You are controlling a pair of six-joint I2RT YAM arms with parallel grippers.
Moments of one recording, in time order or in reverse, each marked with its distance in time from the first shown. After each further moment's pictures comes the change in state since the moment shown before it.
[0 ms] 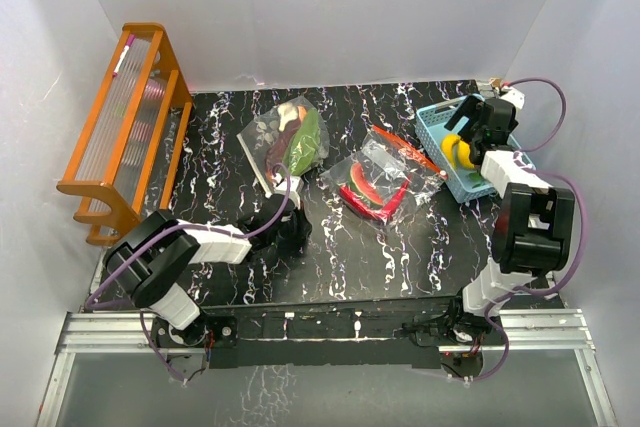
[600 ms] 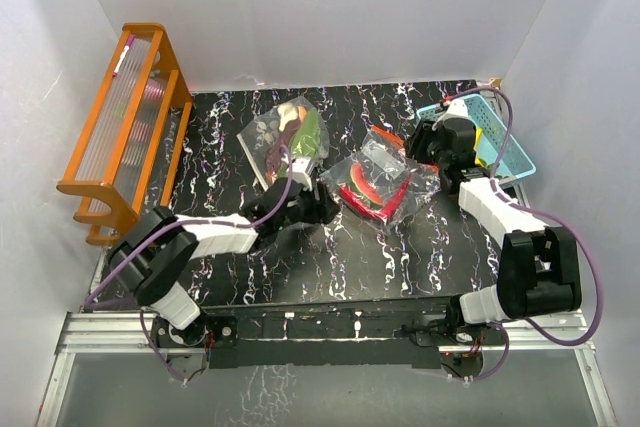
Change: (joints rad) left arm -0.002 -0.023 0.095 0.043 0.090 -0.019; right arm 0.282 -0.275 -0.194 0.004 -0.167 -0.088
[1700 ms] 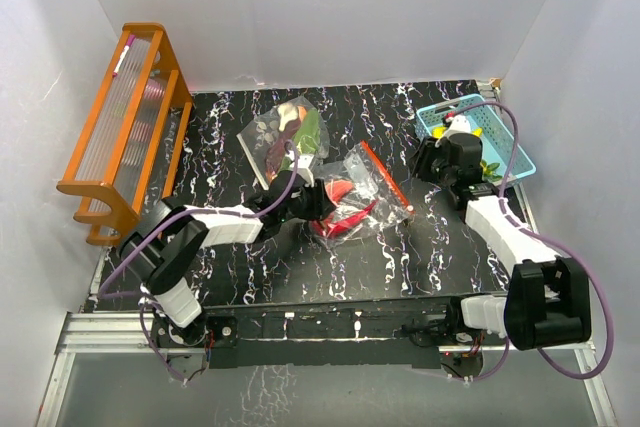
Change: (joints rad) left arm 0.031 0.139 0.130 -0.045 0.064 0.020; right arm -0.006 -0.163 -0.119 -0.146 -0.058 -0.004
